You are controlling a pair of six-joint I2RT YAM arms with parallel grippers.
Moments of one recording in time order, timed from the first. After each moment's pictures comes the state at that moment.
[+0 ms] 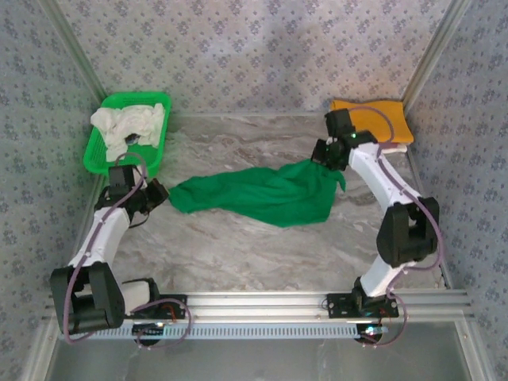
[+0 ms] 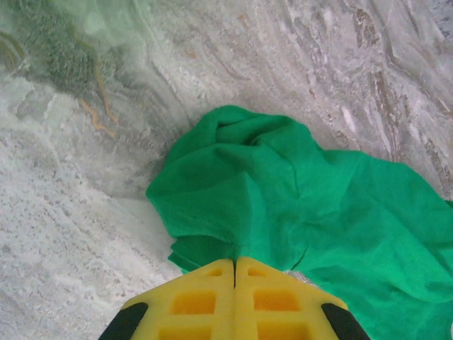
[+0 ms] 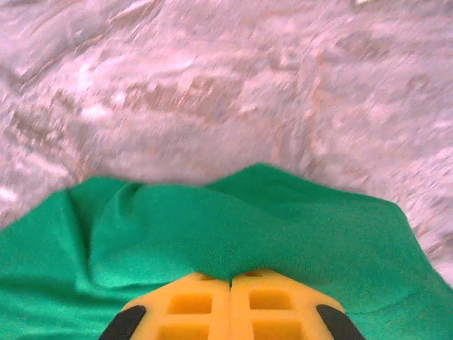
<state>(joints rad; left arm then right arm) 0.11 1.18 0.75 -0.45 0.38 -0.53 0.22 1.71 1.52 -0.85 -0.02 0.51</state>
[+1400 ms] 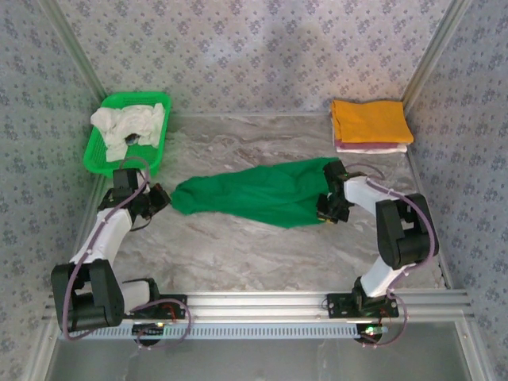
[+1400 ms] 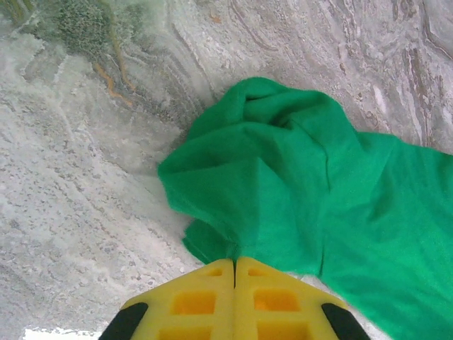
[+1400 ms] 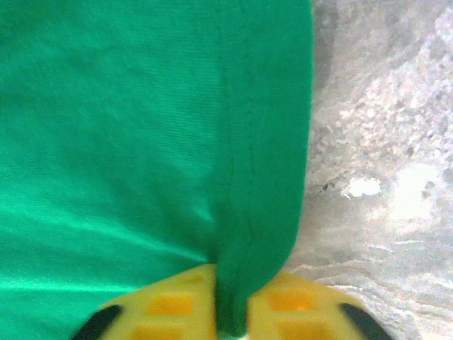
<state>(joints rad) 0.09 1.19 0.71 -0.45 0.35 -0.53 0.23 1.65 0.93 -0.71 -0.09 0.54</state>
